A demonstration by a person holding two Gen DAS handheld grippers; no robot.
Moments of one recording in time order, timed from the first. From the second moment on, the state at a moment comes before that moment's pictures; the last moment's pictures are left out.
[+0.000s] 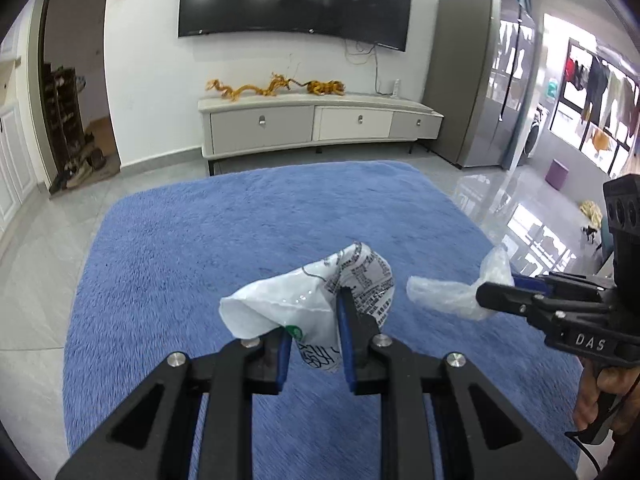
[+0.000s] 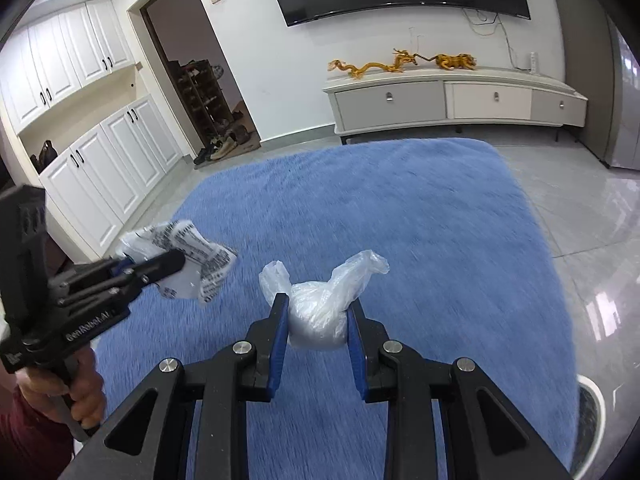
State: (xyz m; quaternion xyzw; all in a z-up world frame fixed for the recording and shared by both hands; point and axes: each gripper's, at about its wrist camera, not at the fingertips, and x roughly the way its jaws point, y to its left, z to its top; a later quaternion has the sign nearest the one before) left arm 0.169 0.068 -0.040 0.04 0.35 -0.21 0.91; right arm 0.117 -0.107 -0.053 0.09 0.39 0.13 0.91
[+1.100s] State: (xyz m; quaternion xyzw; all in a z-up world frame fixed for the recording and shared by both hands) left arm 0.084 -0.049 -0.032 0.14 0.33 -0.24 0.90; right arm -0.012 -0.205 -0.058 0.08 0.37 0.01 0.93
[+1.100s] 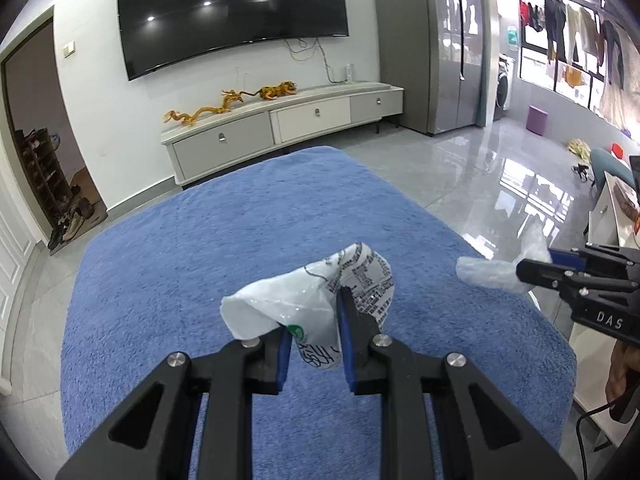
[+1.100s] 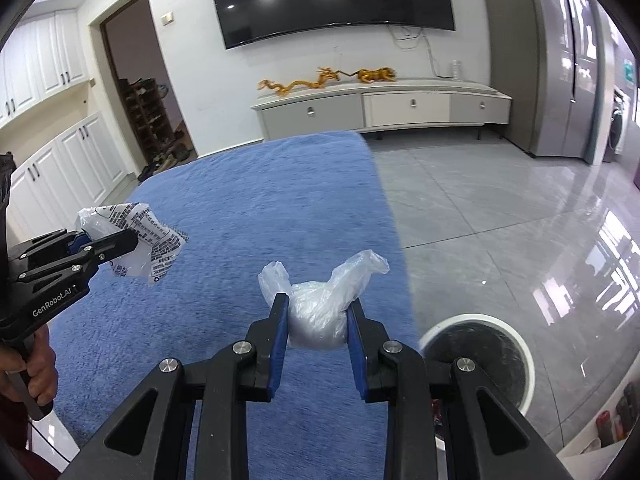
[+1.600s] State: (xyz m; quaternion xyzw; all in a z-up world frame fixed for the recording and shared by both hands) left arm 0.070 -0.129 -0.038 0.19 0.33 -0.29 0.88; right arm -0.053 -0.286 -0.066 0.13 0.35 -0.07 0.92
